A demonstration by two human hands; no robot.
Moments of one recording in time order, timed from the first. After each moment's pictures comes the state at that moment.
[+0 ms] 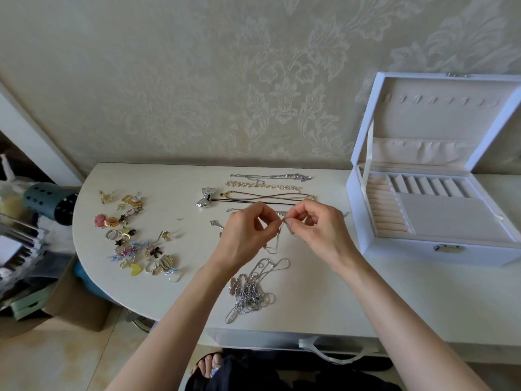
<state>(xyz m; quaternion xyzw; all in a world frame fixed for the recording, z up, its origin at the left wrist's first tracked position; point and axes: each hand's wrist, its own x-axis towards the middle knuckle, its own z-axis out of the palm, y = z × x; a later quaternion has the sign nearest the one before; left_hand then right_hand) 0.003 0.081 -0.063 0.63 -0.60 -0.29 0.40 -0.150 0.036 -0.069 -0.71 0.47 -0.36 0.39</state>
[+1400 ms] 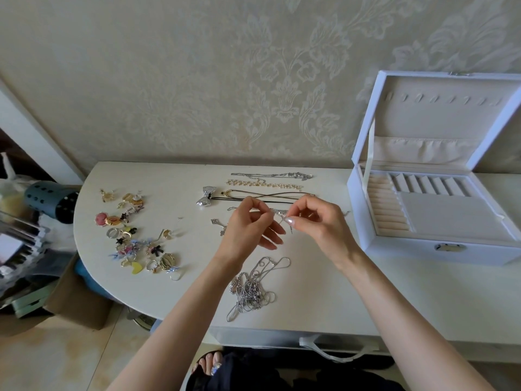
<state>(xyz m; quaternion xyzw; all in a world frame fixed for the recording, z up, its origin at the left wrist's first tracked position) -0.002 0.082 -0.056 0.58 -0.43 -0.48 0.50 -0.151 0.042 -0.054 -0.67 0.40 -0.39 0.49</state>
